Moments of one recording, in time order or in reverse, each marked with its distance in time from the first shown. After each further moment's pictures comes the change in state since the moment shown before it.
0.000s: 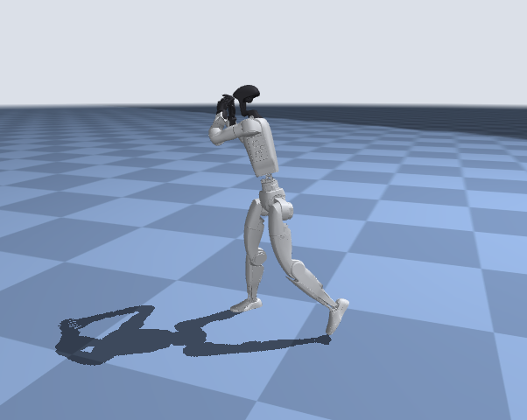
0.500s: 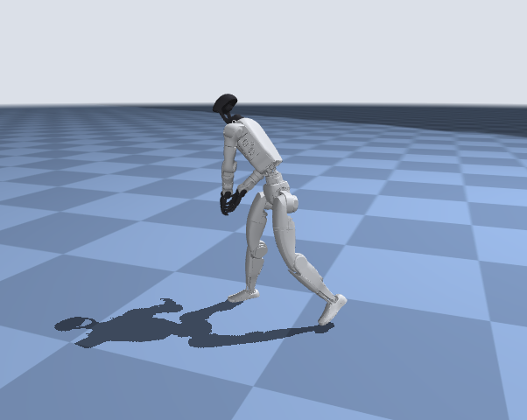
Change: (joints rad) left arm 0.650 -0.181 -0.317 1.017 -0.108 0.176 -0.034; right arm 0.202 0.828 0.531 1.085 1.488 -0.171 0.323; waist -0.225 0.074 0.408; left_leg -0.061 -0.014 0.137 0.028 -0.308 -0.057; right_leg -0.068 -0.079 0.005 -0.002 -0.005 -0.099
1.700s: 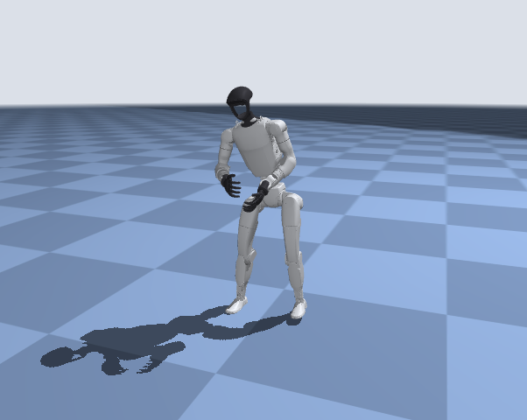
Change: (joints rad) left arm 0.792 0.190 0.551 -0.780 -0.545 -0.293 0.099; right arm -0.127 -0.145 0.336 -0.422 -0.756 0.259 0.423; waist 0.684 -0.093 -0.254; left_leg -0.117 -0.161 0.064 -0.281 -0.173 0.118; right_leg 0.127 0.036 -0.129 0.050 -0.117 0.057
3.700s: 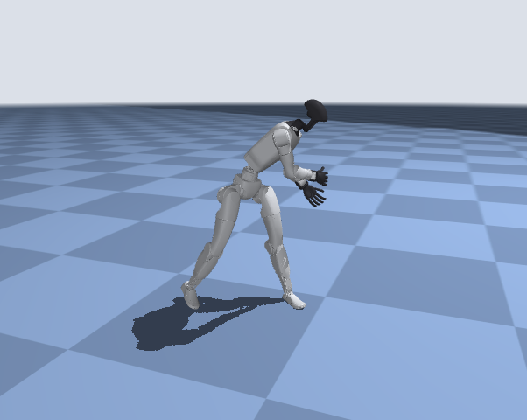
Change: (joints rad) left arm 0.007 0.552 0.147 -0.196 -0.438 -0.107 -0.060; right arm -0.689 0.605 0.360 0.496 -0.197 0.075 -0.185; waist 0.609 -0.166 0.296; left_leg -0.304 0.238 -0.432 -0.454 0.360 -0.187; right_leg -0.046 0.126 -0.155 0.381 -0.059 -0.133
